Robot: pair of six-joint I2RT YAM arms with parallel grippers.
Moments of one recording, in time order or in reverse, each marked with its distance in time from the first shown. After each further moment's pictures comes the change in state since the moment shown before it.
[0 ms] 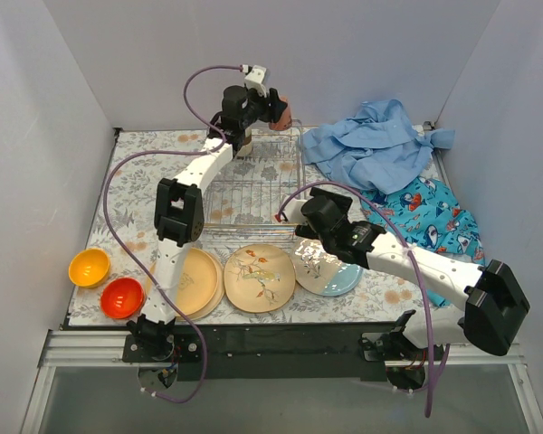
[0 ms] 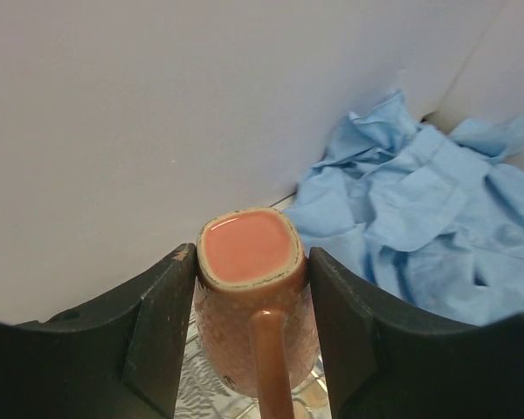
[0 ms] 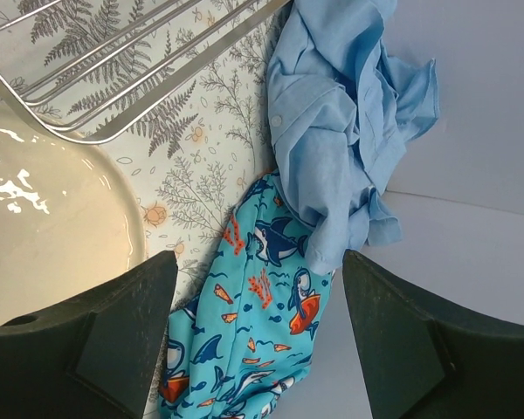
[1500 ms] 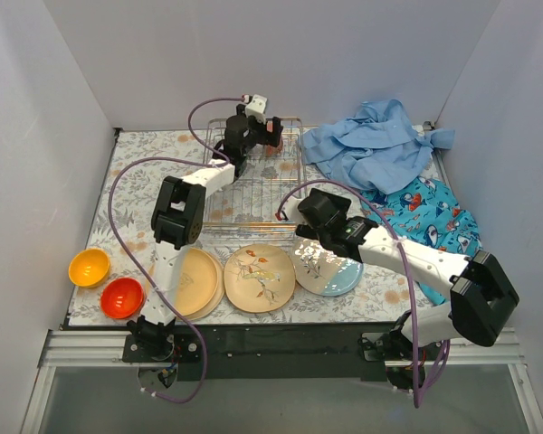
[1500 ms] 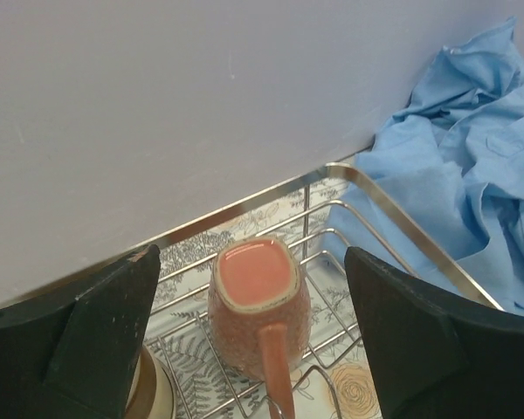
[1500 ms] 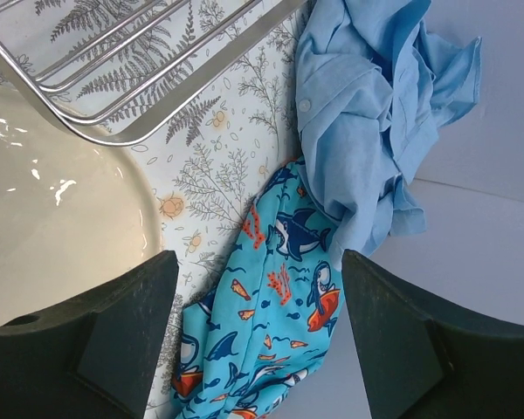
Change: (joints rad) left arm -0.017 -0.048 -0.417 0.341 -0.183 0.142; right arm -0.039 0.077 0.016 -0.037 -0.023 0.033
